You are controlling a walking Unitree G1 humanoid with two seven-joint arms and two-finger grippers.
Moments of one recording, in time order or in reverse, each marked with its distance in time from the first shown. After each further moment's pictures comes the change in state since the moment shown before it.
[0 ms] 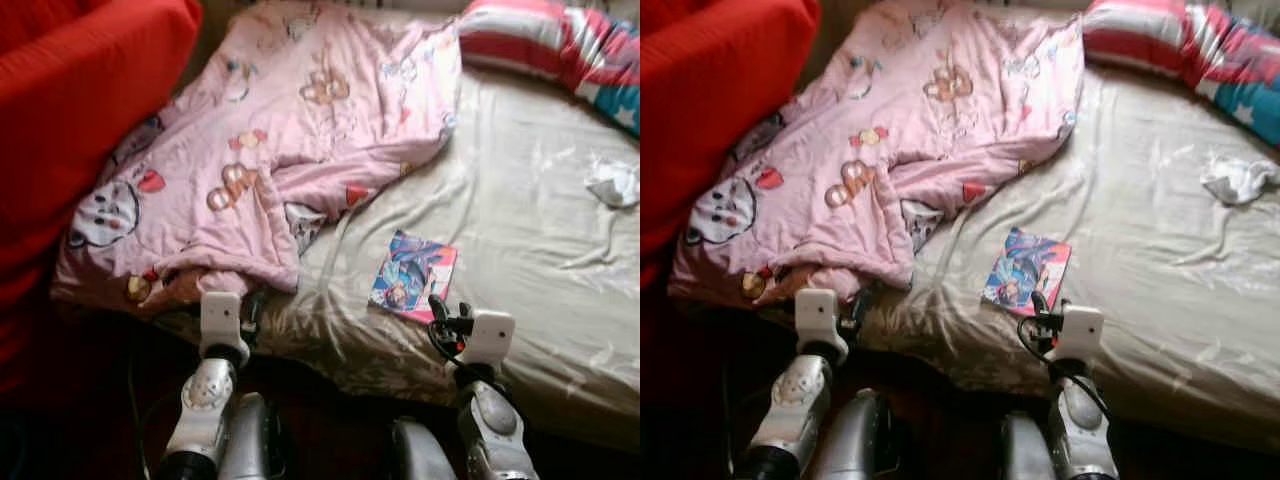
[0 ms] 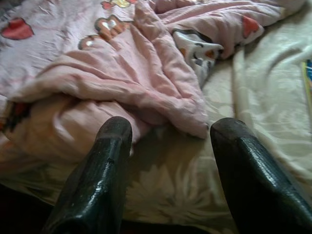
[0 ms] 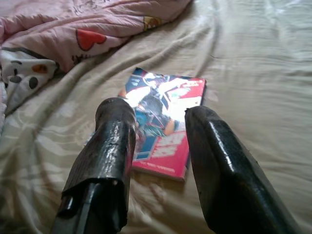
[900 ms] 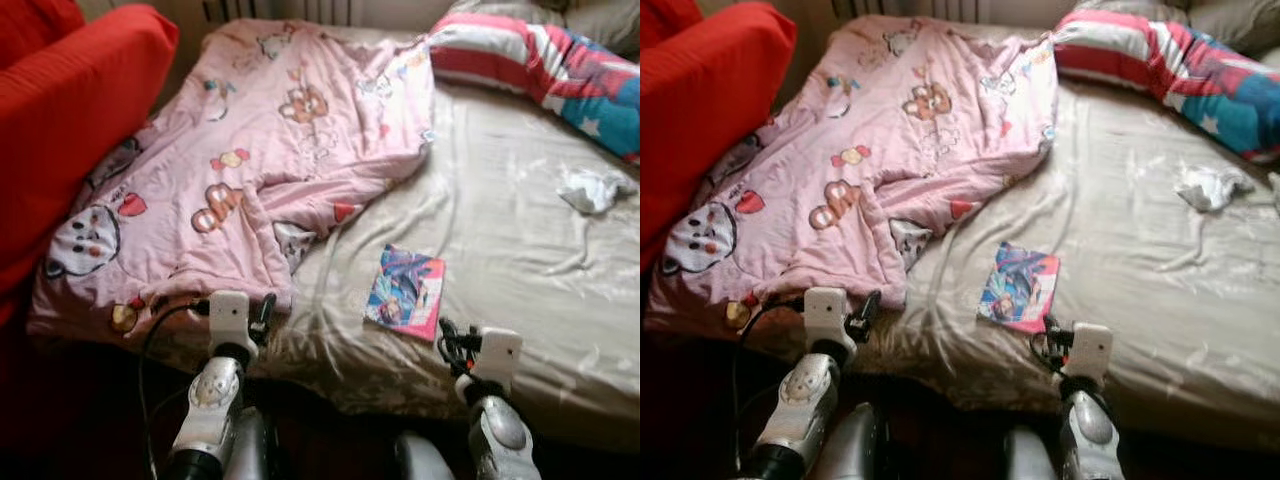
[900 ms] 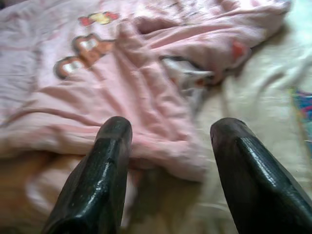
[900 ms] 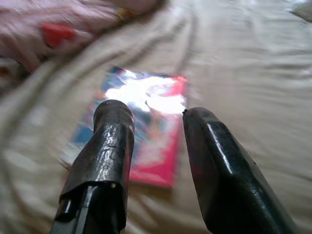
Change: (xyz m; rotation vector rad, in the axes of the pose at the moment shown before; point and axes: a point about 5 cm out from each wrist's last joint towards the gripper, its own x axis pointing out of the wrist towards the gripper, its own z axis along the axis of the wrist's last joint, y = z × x) left arm 0.005 0.002 0.008 -0.009 -0.021 -0.019; right arm 0.004 -0.007 -0.013 0.011 0.042 -0.023
